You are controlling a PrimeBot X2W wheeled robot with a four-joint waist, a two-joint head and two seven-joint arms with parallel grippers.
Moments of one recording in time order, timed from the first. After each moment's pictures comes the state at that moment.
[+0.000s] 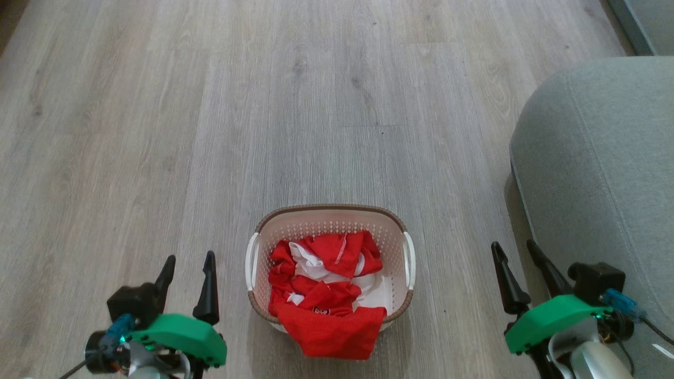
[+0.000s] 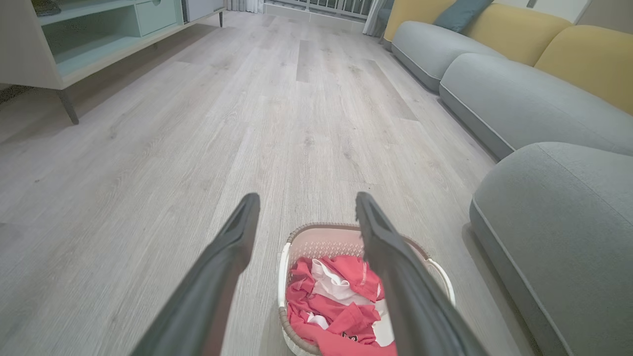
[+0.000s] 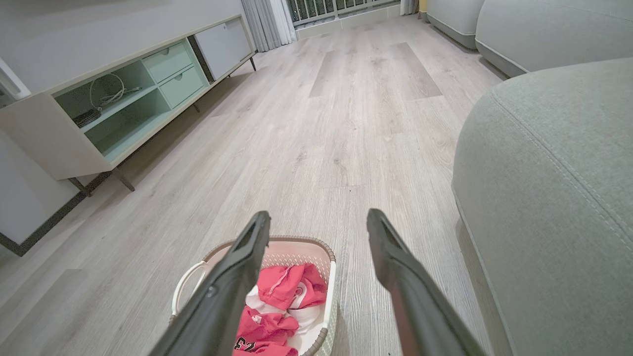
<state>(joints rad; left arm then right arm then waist) -0.02 0.04 -0.06 0.27 -0.27 -0.01 -0.21 -0.06 -0.13 0.11 0.38 0.39 0.13 -0.20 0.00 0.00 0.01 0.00</state>
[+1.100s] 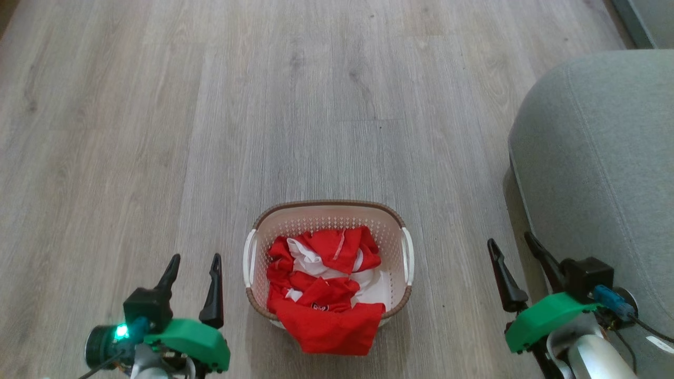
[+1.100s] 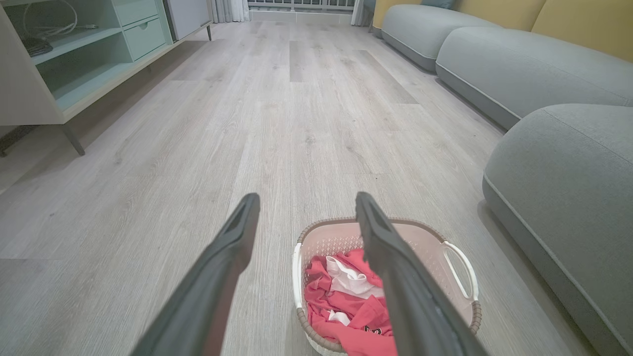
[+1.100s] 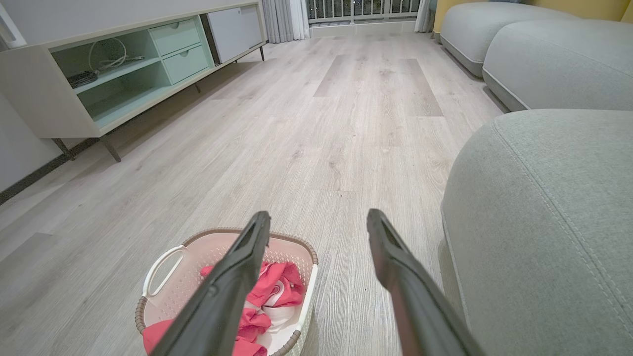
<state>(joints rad) -0.02 0.04 -0.07 0.29 -0.13 -0.02 -0.25 -0.09 -0.17 0.14 0.41 0.27 0.13 -0.25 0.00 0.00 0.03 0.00</state>
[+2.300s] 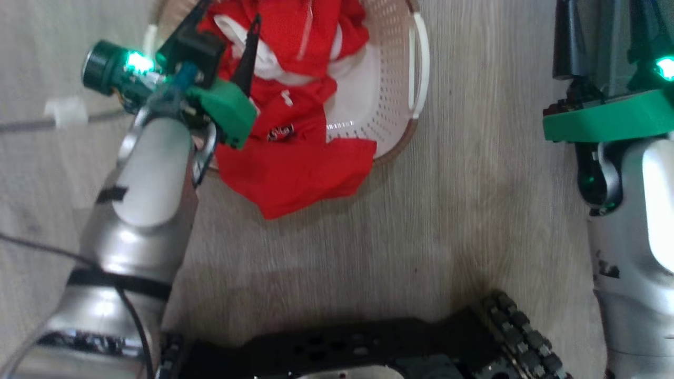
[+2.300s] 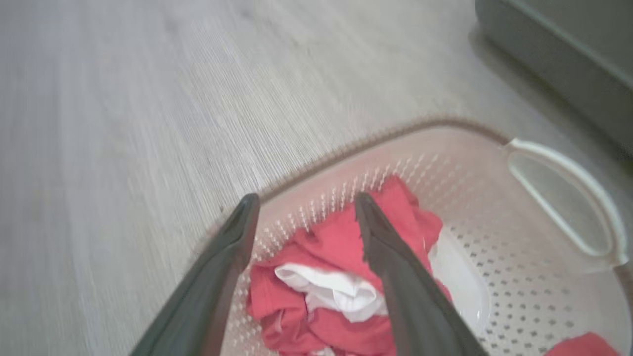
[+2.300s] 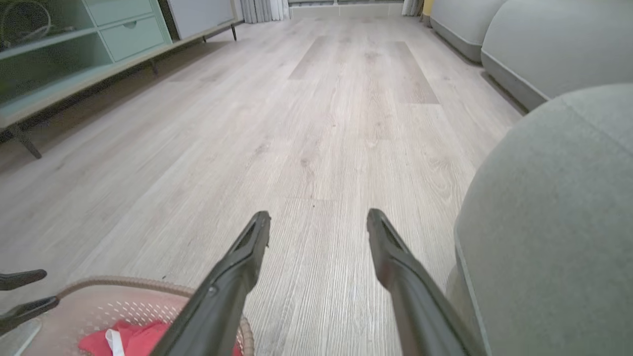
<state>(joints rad) -0.86 0.05 -0.25 0.67 0.08 -0.07 -0.24 -0.60 -0.13 0.02 0.13 0.18 0.13 -0.25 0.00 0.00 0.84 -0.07</state>
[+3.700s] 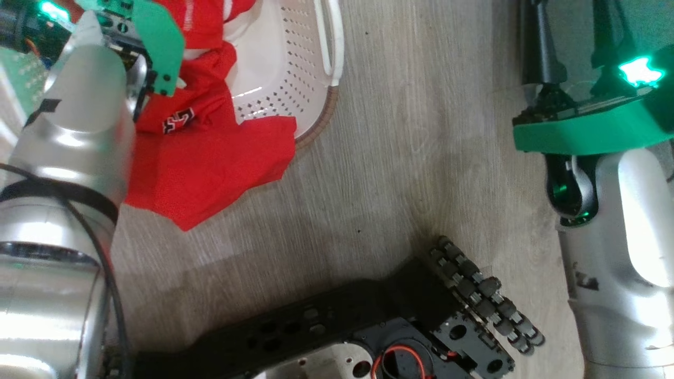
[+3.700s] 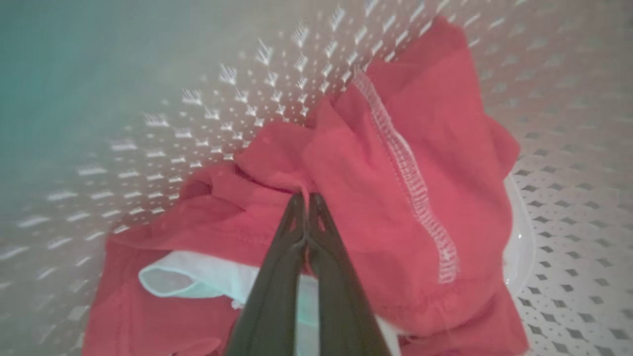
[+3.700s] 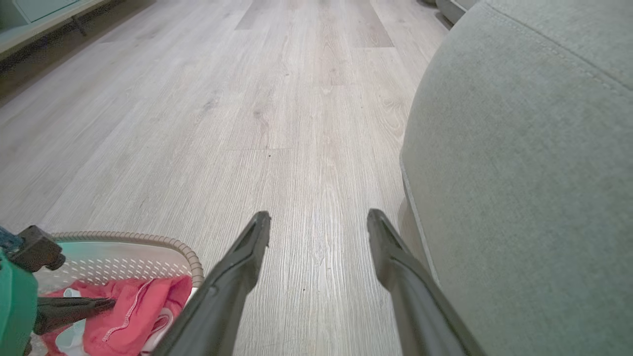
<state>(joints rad) -1.27 0.10 -0.29 1.29 0.03 -0.02 -0.08 -0.58 -0.06 0.07 0.07 0.26 0.13 -0.26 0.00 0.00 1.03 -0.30</state>
